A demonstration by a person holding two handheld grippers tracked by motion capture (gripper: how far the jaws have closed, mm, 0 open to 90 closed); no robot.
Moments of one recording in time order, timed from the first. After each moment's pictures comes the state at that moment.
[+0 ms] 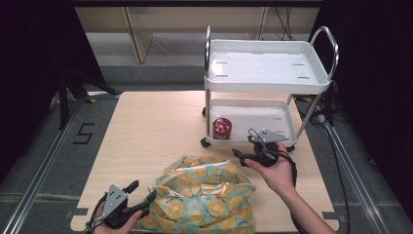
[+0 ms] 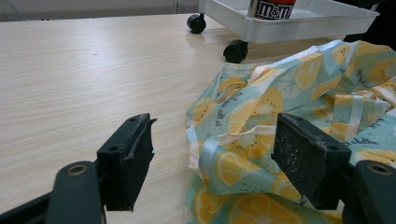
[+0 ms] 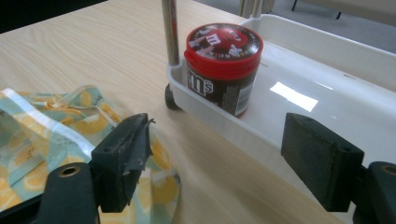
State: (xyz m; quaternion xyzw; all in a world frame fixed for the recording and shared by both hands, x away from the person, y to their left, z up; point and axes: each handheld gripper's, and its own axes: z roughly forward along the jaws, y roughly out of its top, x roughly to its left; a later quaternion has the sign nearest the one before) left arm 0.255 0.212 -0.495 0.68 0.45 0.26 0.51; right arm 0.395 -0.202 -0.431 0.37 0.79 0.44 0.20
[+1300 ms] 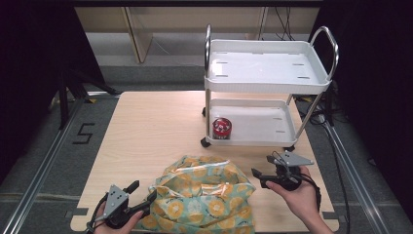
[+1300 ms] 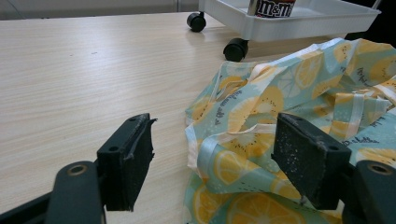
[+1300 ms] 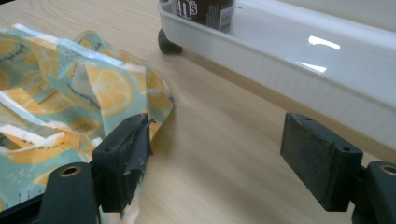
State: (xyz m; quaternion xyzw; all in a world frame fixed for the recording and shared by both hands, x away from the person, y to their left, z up) left arm 0.254 0.210 -0.495 0.68 0.46 0.26 0.51; right arm 0.341 -0.255 -0.456 0.40 0.78 0.43 0.19
